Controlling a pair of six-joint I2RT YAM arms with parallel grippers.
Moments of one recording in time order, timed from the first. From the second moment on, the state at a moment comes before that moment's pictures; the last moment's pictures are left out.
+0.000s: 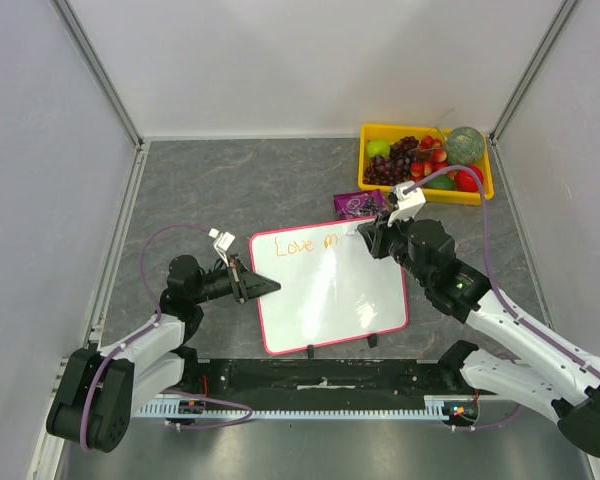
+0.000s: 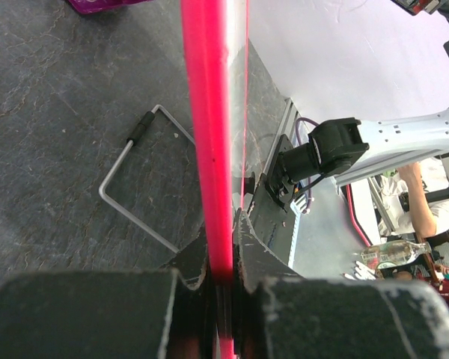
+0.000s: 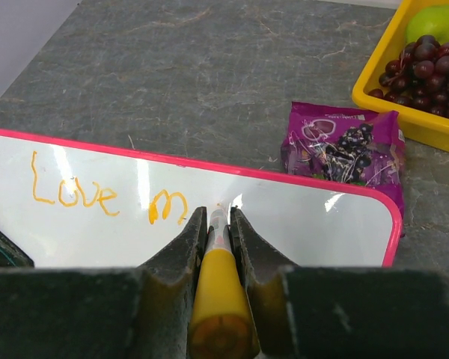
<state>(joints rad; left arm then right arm) -0.26 0.99 0.14 0.70 0.94 -0.74 0.72 0.90 0.75 -0.08 0.21 0.27</state>
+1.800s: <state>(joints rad) -0.26 0.99 0.14 0.69 0.93 -0.74 0.70 0.91 0.73 -0.05 0.19 0.29</state>
